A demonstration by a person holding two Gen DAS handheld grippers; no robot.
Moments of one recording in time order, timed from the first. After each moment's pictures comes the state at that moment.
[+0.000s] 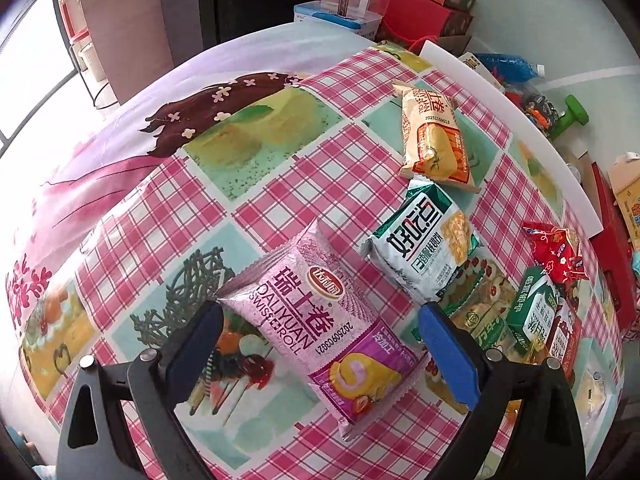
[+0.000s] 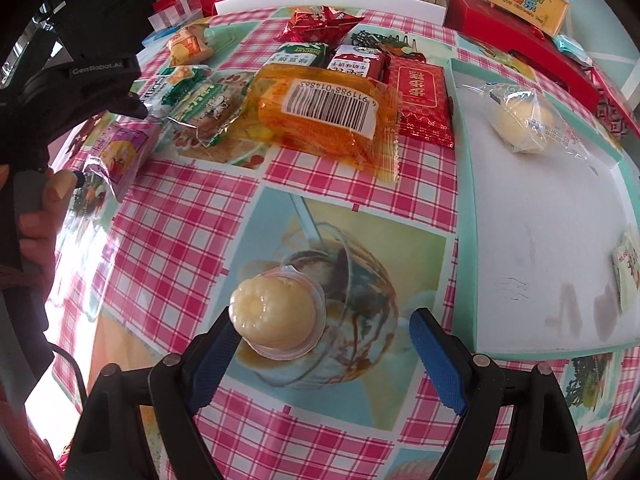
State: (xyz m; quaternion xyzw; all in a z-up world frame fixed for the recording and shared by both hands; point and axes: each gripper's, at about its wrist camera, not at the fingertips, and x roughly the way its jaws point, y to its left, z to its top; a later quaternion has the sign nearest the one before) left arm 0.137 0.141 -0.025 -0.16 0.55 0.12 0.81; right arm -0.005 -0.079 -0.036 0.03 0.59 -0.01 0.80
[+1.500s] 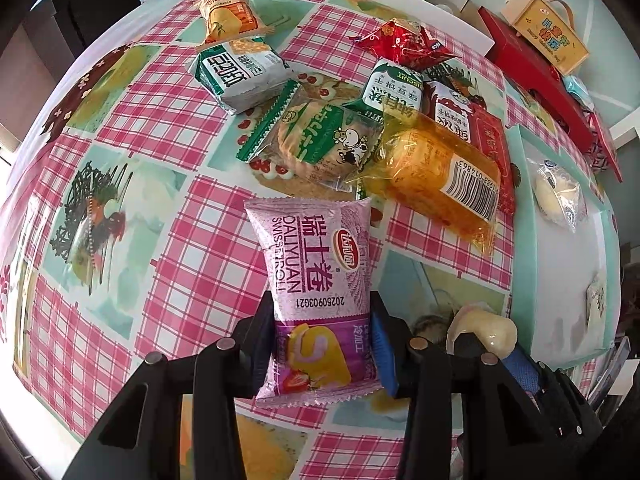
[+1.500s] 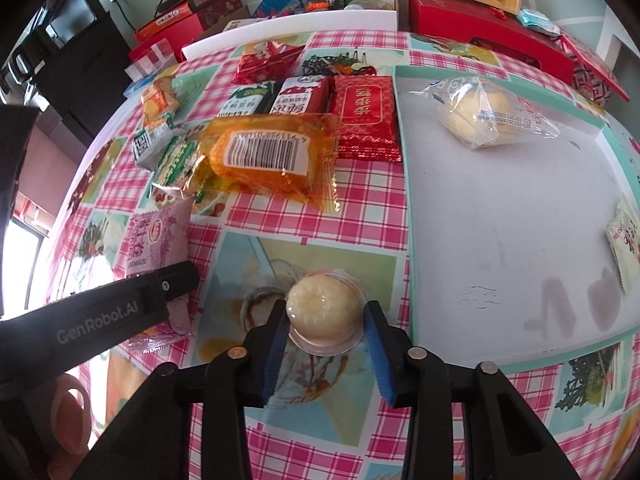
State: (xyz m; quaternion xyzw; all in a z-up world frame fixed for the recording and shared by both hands) left arm 0.065 0.027 -0.031 -0.05 0.63 -0.07 0.77; right arm -0.003 -0.125 -0.022 0.11 0.56 -0.03 0.82
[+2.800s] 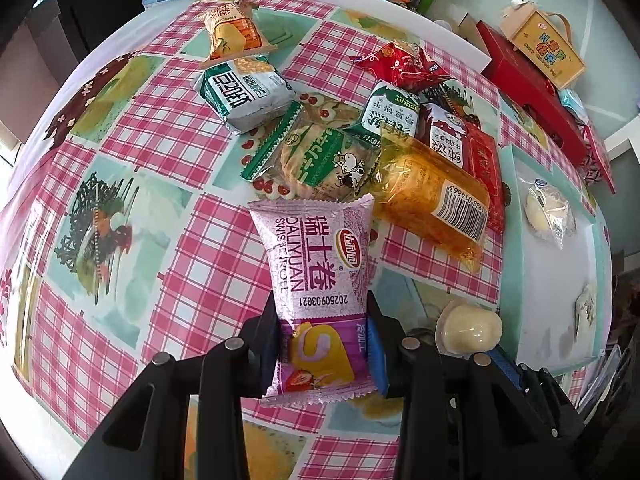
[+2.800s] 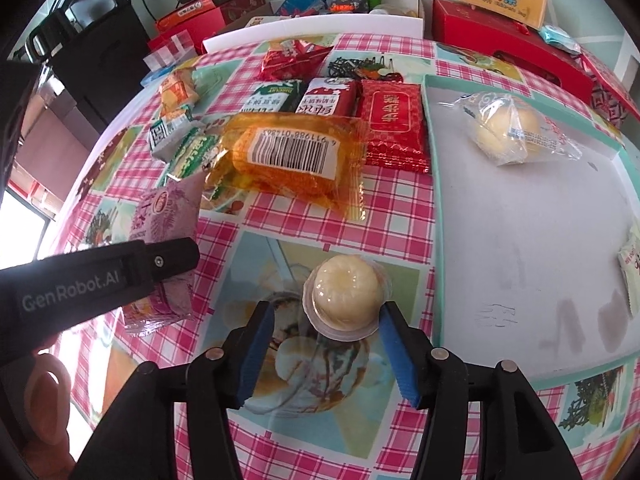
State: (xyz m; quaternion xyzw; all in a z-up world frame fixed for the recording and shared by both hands) left arm 0.070 0.032 -0.018 -0.06 0.62 -0.07 0.78; right arm 0.003 -0.107 -0.026 0.06 0.56 0.00 0.83
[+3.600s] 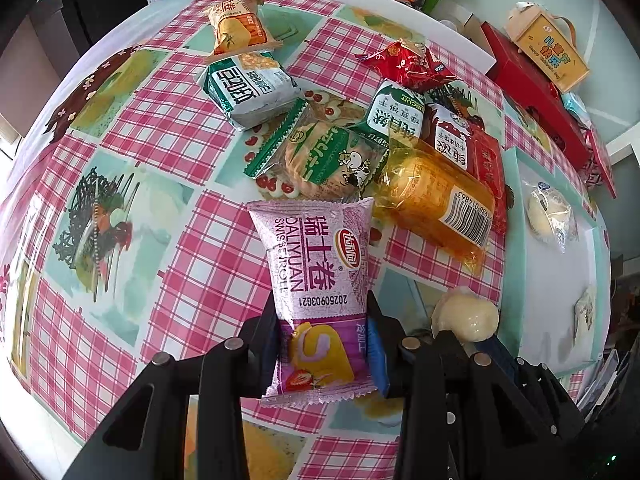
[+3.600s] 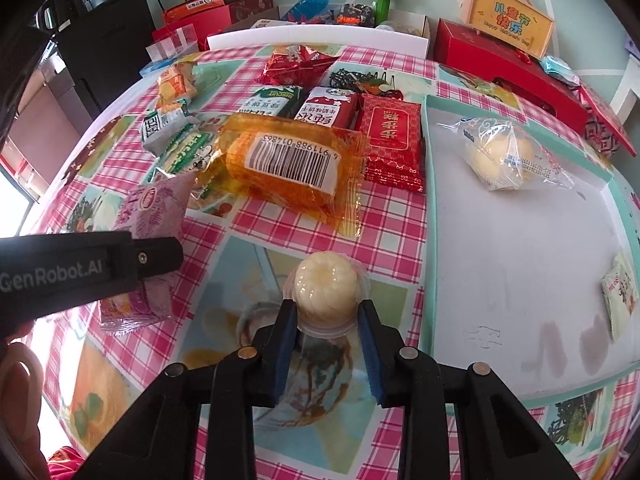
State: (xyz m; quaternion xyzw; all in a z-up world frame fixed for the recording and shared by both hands) left arm 0.072 0.033 -0.020 -0.07 0.63 -0.06 0.77; right arm 0.005 -0.105 -0.026 0.02 0.54 -0.02 0.84
